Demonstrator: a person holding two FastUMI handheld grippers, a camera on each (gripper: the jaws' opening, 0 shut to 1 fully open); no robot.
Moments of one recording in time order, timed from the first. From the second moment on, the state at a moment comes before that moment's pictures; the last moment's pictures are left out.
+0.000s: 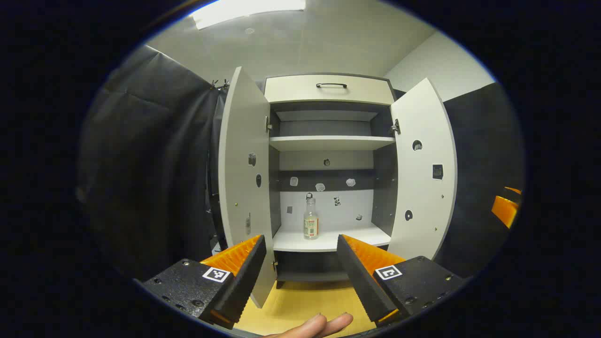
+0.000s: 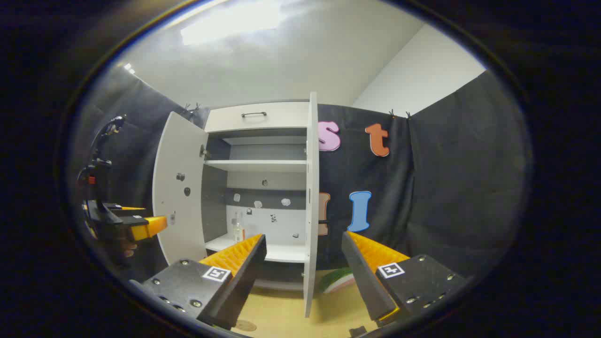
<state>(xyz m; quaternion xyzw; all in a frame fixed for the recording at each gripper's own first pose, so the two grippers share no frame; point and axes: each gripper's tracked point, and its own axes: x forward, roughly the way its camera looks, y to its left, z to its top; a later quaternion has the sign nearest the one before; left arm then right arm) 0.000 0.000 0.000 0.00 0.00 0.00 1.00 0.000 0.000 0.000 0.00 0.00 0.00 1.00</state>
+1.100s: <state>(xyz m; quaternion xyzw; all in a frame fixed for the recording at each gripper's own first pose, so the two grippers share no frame) 0.166 -0.030 0.001 0.00 -0.02 -0.07 1.00 0.075 0.009 0.001 0.00 -0.03 -0.04 1.00</state>
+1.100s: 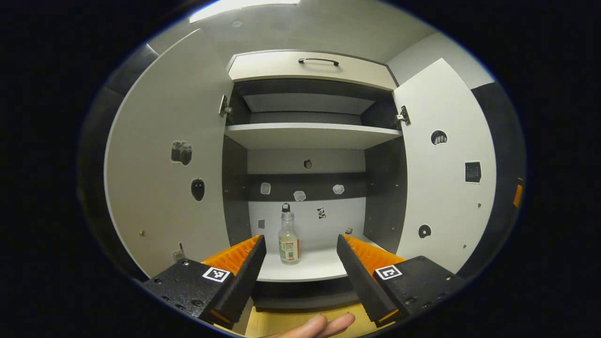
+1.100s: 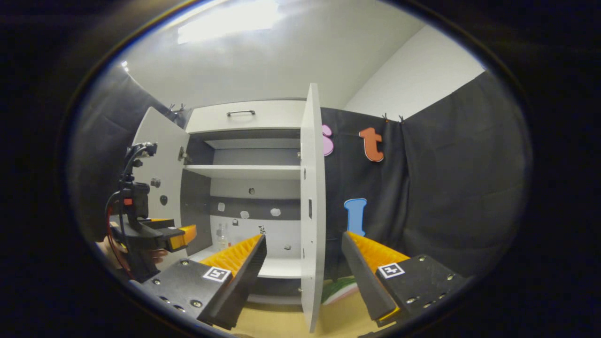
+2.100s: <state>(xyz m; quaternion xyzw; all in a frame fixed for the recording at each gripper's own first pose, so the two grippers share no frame) 0.361 -0.030 -0.094 0.00 0.00 -0.06 1.00 0.112 0.055 -0.012 0.01 -0.03 0.00 1.00</state>
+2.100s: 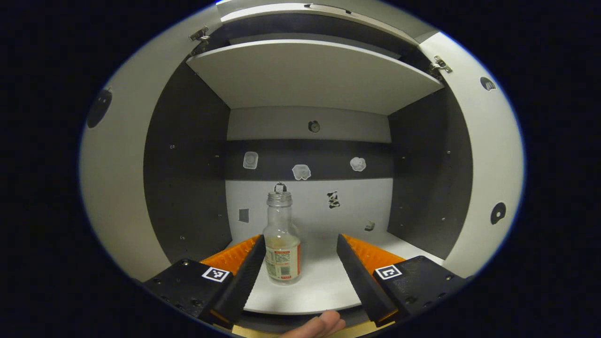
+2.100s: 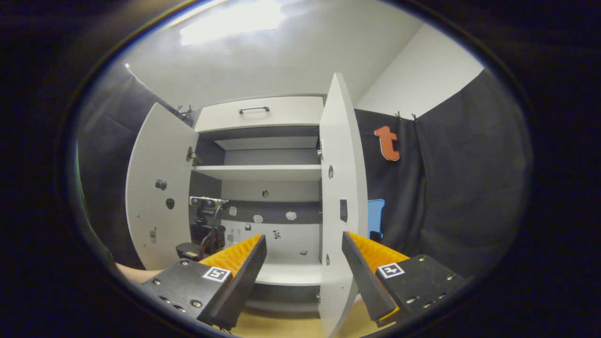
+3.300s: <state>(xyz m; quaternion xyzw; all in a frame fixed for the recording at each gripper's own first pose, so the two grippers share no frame) 0.415 -0.027 -0.147 -0.03 0.10 -0.05 0.99 0.076 0.083 -0.068 -0.05 0.01 -0.01 1.00</state>
